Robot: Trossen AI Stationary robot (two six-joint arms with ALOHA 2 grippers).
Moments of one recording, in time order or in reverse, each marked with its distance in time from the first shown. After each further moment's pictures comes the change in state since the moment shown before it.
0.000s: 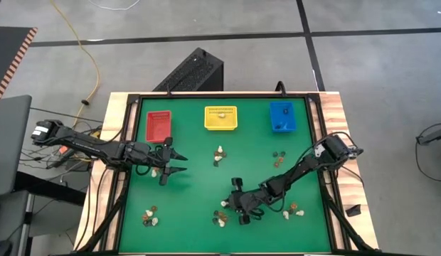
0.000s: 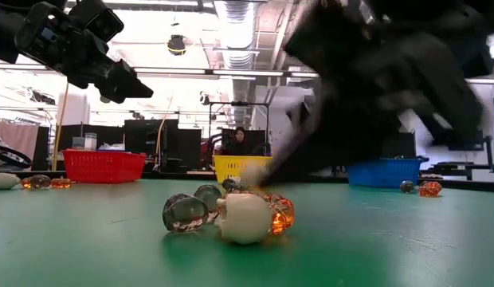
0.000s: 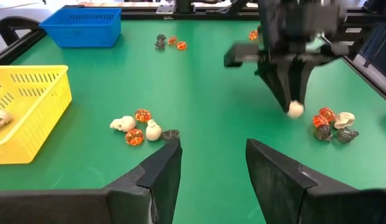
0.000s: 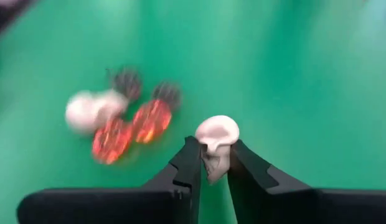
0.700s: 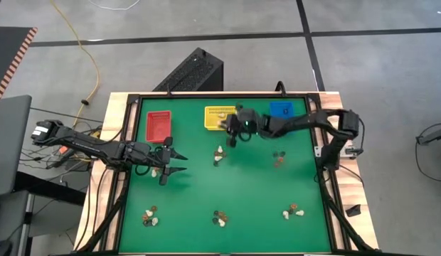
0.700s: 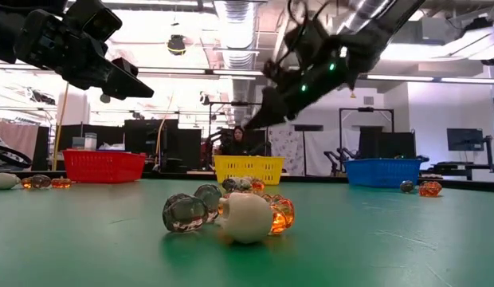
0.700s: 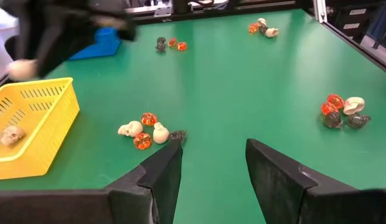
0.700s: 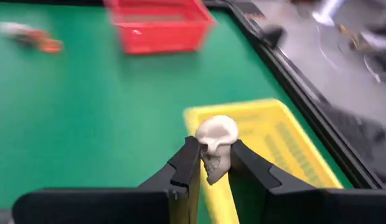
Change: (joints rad) left arm 0.000 0.000 0.000 -0.006 -0.009 0.099; right arm -0.736 -0.201 0.020 -0.057 -0.212 -0.234
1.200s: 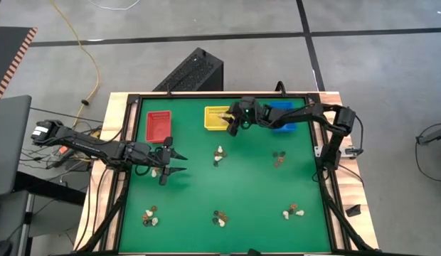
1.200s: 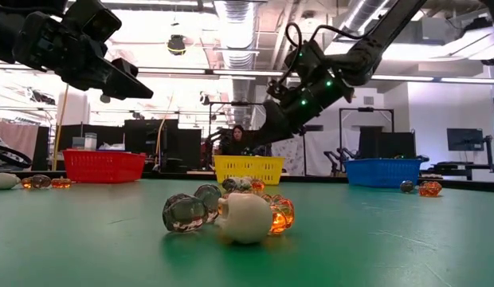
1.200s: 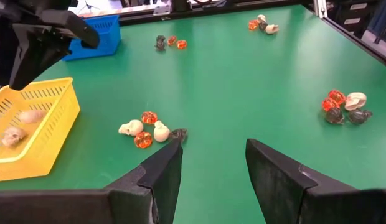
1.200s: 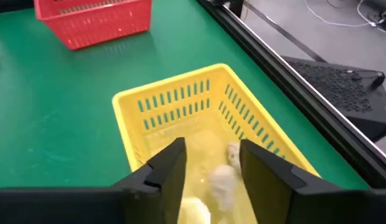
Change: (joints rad) left arm 0.000 0.000 0.000 -0.008 0.000 0.016; right arm -0.146 0.052 0.015 -0.020 -0.072 0.120
